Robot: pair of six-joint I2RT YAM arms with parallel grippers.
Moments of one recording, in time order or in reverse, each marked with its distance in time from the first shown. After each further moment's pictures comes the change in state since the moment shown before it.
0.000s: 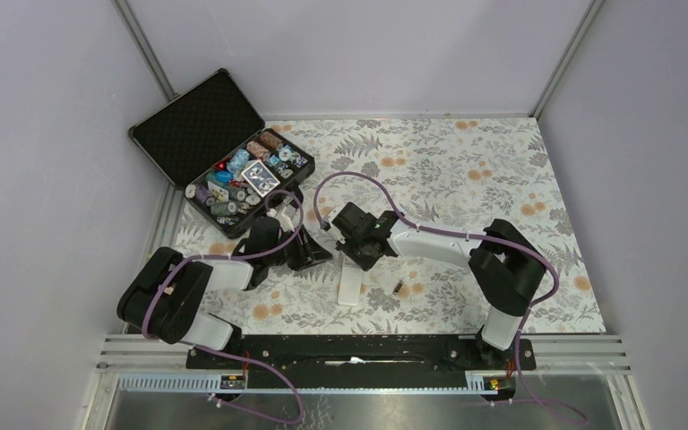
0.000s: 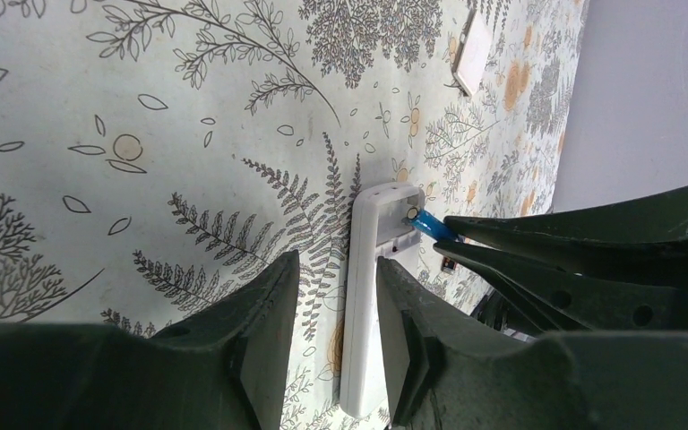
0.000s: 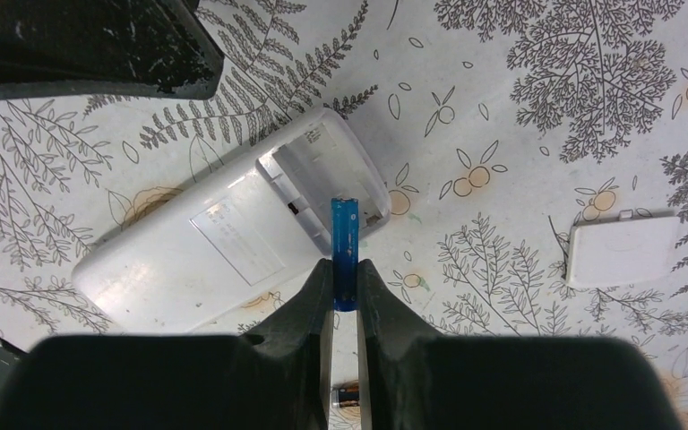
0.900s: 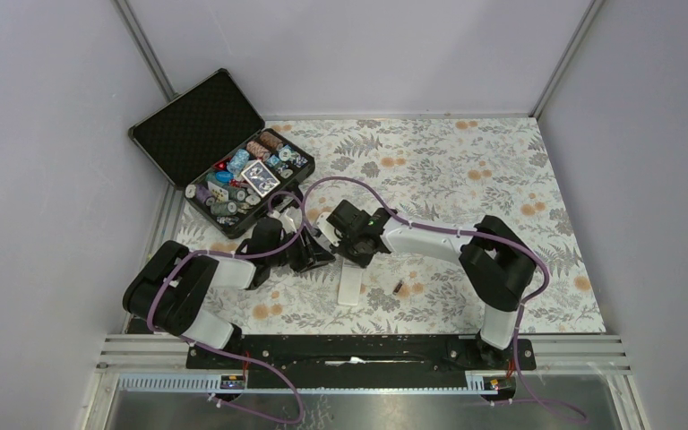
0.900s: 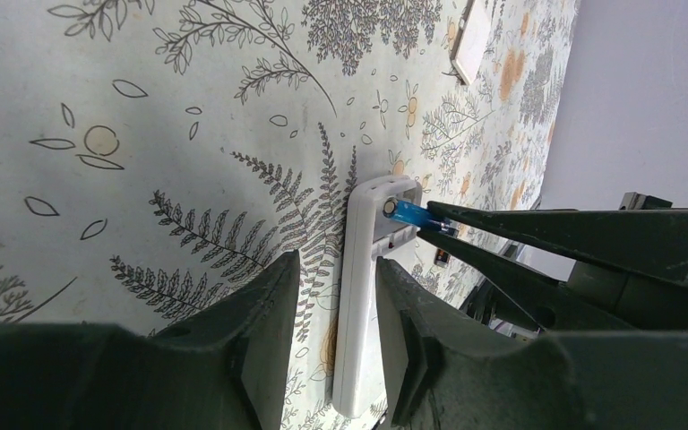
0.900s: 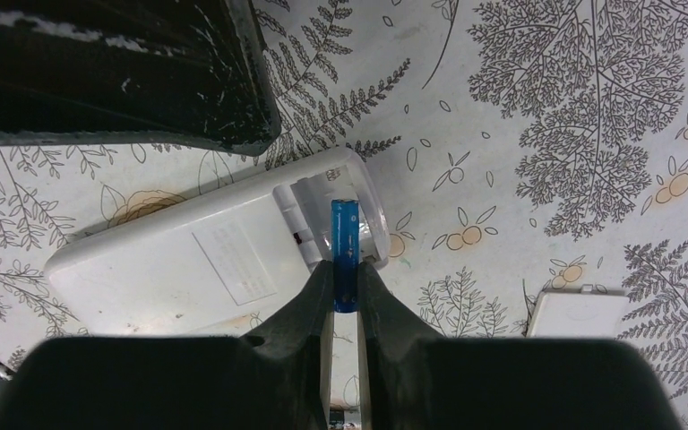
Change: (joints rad) left arm -0.016 0.055 0.000 0.050 0.033 -0.033; right arm 0.000 0.055 0.057 -0.006 -0.050 -0.219
